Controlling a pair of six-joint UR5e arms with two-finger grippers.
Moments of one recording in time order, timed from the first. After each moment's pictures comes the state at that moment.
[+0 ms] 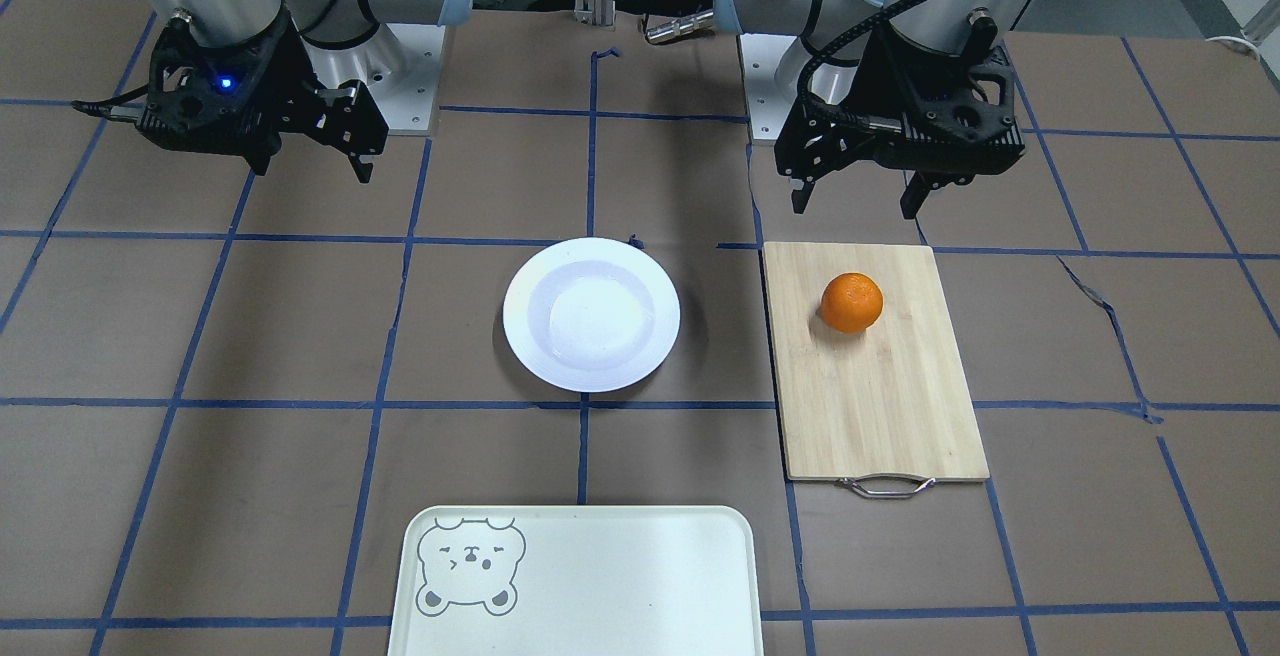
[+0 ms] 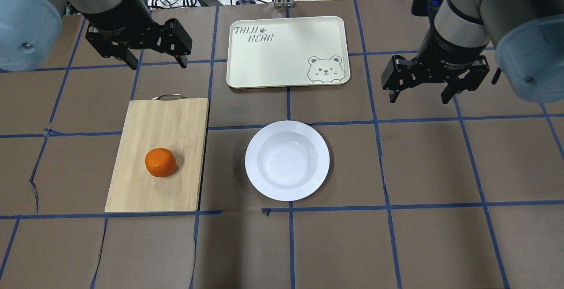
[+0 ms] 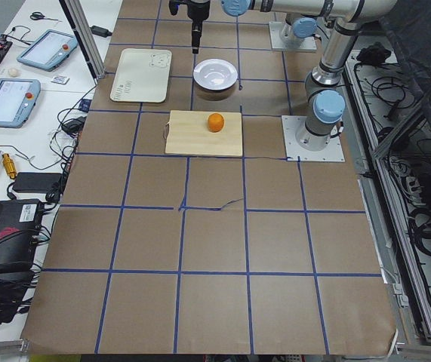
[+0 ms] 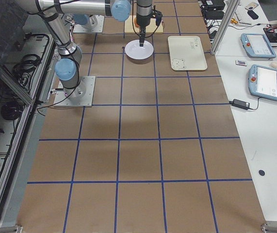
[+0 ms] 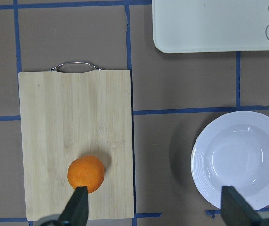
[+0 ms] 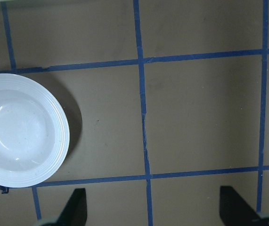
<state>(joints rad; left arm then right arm) -1.61 -1.59 -1.52 -1.52 1.56 -0.01 1.57 -1.66 1.70 -1.60 -1.57 0.06</state>
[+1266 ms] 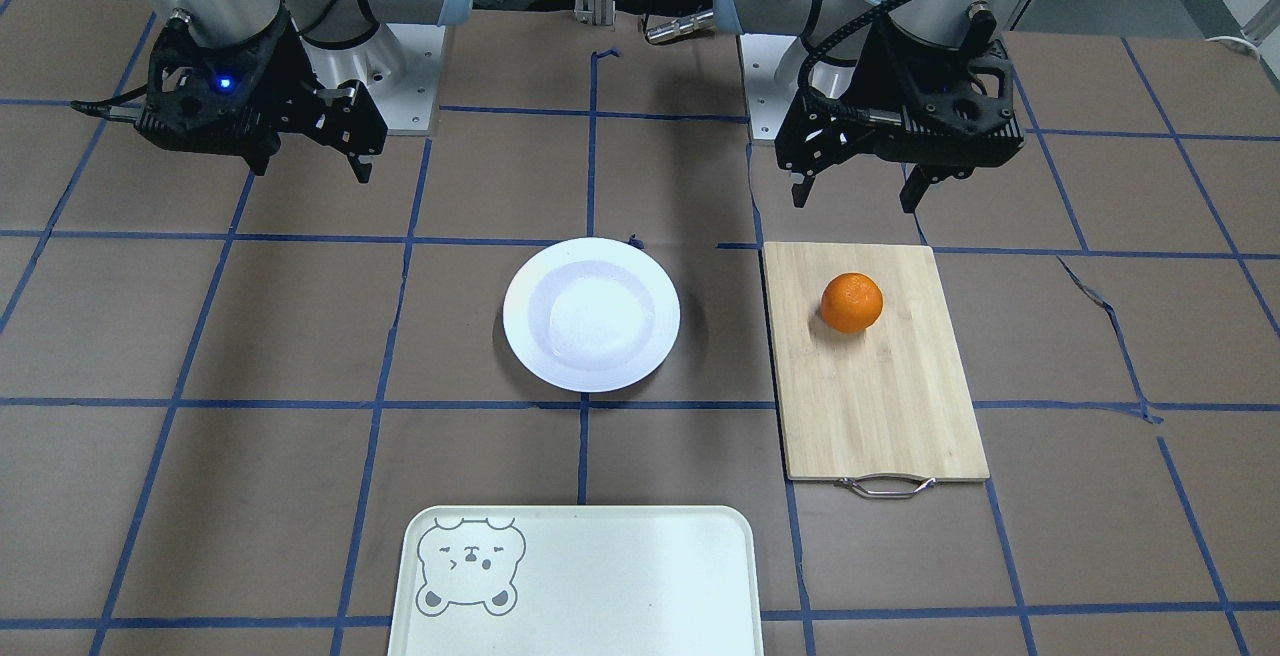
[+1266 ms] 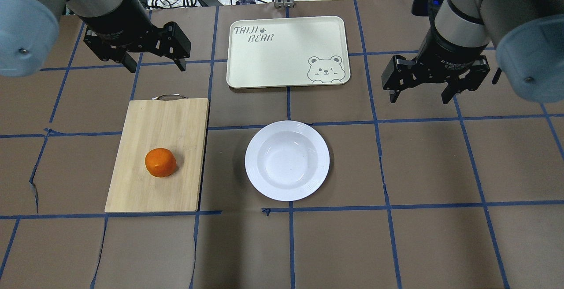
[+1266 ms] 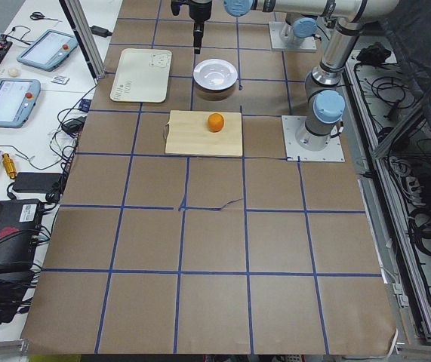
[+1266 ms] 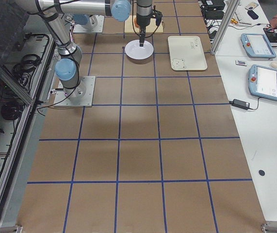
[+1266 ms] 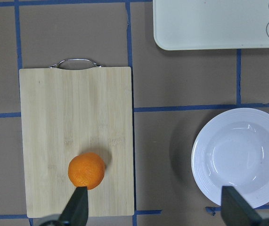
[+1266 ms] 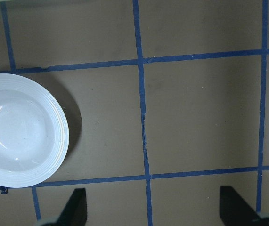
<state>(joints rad) -1.60 -1.57 -1.54 -1.52 1.56 -0.01 1.56 -1.65 1.70 -1.60 -1.57 0.06</state>
